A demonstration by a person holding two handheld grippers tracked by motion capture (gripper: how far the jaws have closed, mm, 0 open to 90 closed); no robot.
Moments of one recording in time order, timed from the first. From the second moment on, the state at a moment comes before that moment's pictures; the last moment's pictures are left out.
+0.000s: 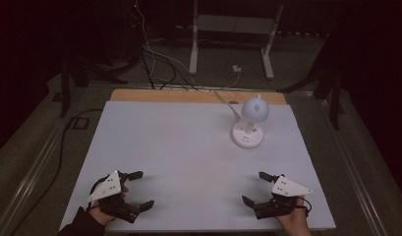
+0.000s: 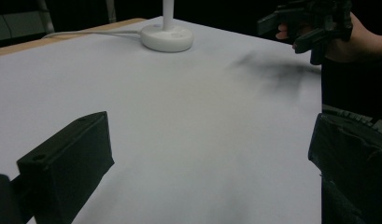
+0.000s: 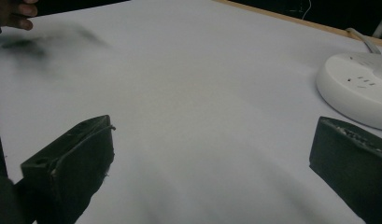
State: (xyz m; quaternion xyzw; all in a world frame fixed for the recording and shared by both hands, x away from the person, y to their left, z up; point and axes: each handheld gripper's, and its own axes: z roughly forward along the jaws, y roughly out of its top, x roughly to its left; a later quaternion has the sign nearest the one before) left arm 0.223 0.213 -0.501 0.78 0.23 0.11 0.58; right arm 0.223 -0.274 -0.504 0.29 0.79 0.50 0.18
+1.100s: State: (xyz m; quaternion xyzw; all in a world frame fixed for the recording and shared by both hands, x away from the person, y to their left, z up) left arm 0.222 0.215 -0.500 0.78 0.23 0.11 0.58; right arm 0.219 -0.263 -0.494 0.29 0.81 0.50 0.14
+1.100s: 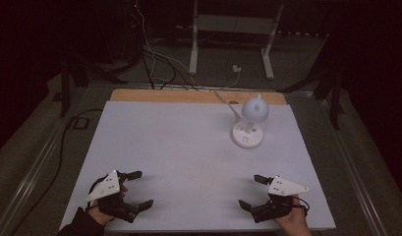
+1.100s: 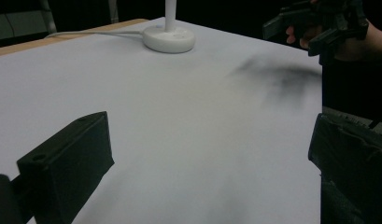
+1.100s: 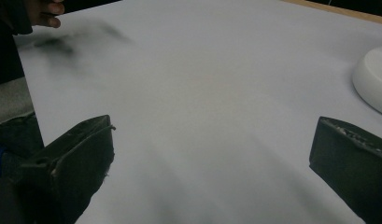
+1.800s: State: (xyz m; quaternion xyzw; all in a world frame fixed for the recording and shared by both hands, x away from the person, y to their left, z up) left arm 0.222 0.215 -0.500 0.77 0.23 0.11 0.58; right arm 0.222 -0.252 -0.472 0.28 0.81 0.50 0.14
